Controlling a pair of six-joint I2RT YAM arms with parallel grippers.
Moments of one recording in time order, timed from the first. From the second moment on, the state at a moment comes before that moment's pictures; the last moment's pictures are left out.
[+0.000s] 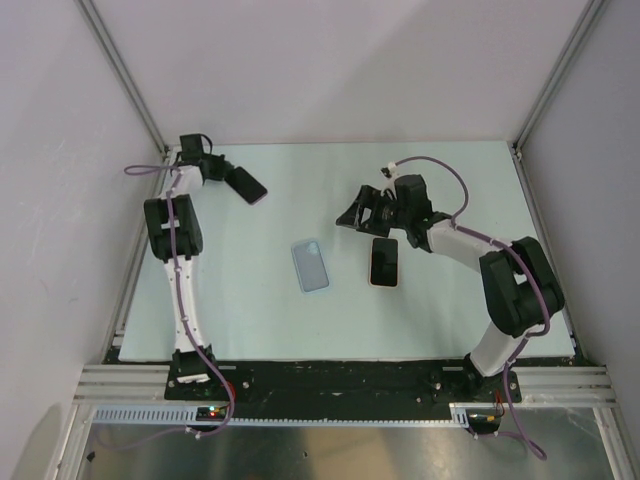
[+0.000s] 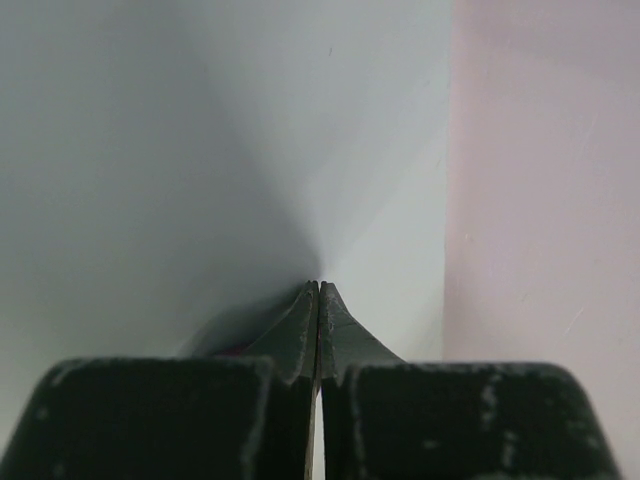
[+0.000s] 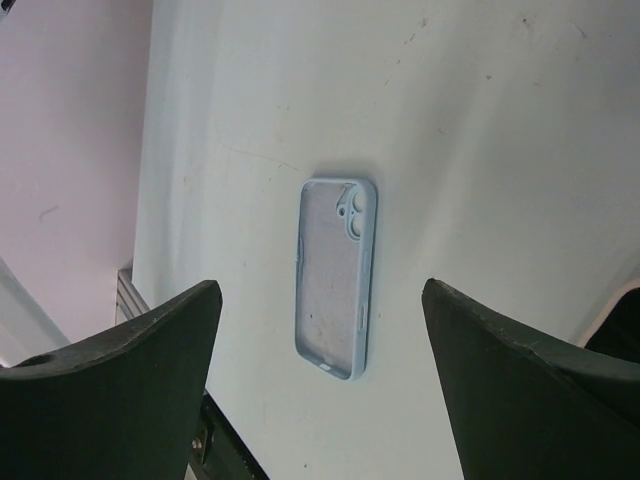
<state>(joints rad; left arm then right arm) 0.15 2.63 2.21 -0.31 0.17 -1.25 0.43 1.72 1.05 0.14 -0.47 0.70</state>
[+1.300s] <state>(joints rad) -0.08 2.14 1.46 -0.29 0.23 -1.04 0.50 1.40 0.80 0.05 -0.35 0.67</state>
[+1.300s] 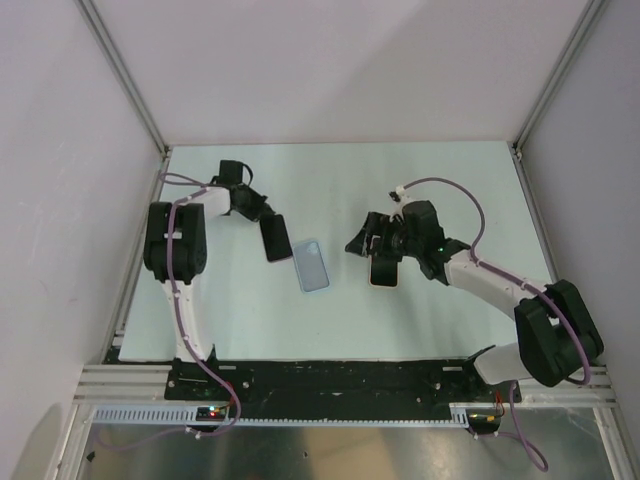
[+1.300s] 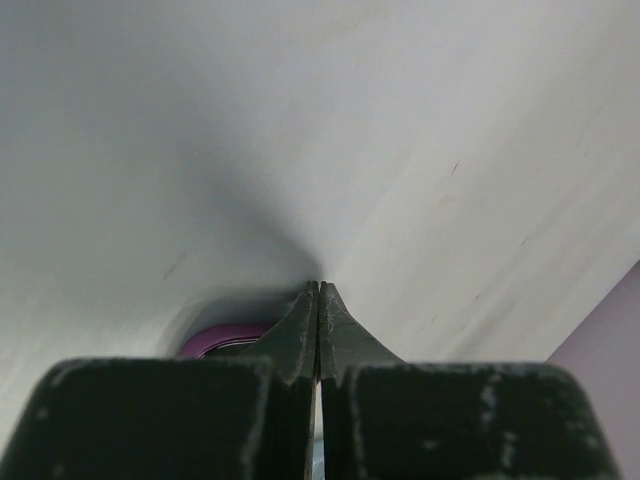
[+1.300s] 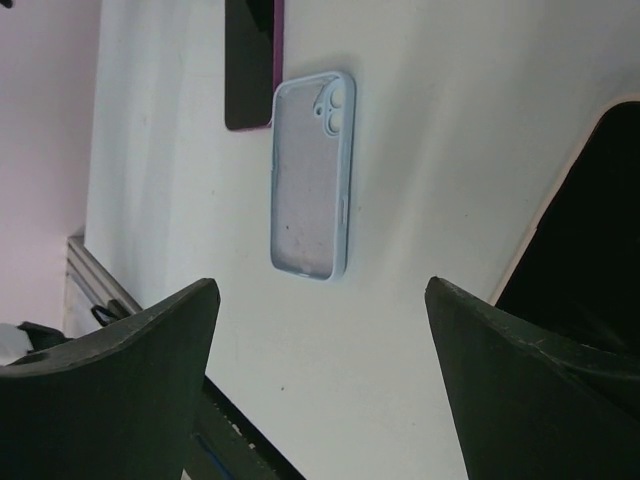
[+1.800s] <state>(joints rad) -0.11 1.88 1.02 -0.12 0.28 -1.01 0.70 1.62 1.01 -0.05 -0.15 0.61</state>
